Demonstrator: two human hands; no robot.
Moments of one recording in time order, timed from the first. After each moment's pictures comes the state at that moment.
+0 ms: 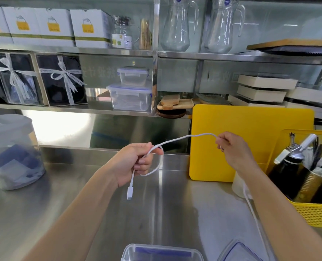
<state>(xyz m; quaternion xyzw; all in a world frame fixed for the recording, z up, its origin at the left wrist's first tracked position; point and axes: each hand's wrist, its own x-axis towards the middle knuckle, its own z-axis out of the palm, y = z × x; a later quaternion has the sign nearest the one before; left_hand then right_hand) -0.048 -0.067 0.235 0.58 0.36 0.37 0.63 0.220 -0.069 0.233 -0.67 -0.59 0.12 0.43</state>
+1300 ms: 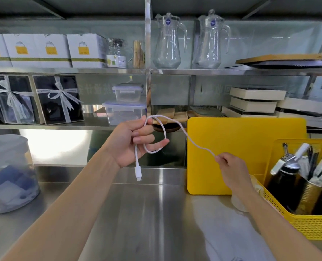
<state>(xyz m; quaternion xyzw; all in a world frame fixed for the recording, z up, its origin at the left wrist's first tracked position) -0.029 -0.052 0.311 0.46 0.15 0.43 0.76 0.239 -0.065 0.208 -0.67 -0.58 0.04 0.46</state>
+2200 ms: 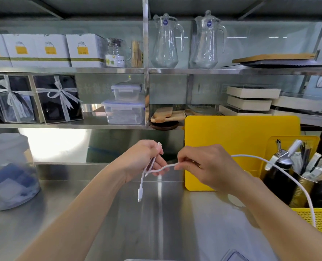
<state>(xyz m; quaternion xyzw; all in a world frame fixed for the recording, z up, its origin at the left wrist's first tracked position) -0.010 -0.086 0.286 0.69 0.41 0.31 0.51 0.172 -0.136 0.280 -0.36 -0.86 -0.18 0.32</state>
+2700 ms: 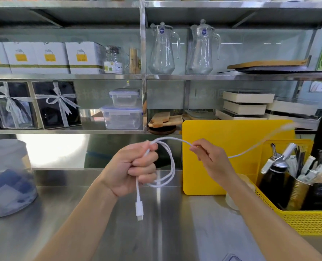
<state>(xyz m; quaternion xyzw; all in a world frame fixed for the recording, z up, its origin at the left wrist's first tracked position) -0.030 -0.092 0.279 0.47 -0.04 0.27 0.84 0.203 -0.094 0.251 -0.49 -0.72 0.02 0.49</state>
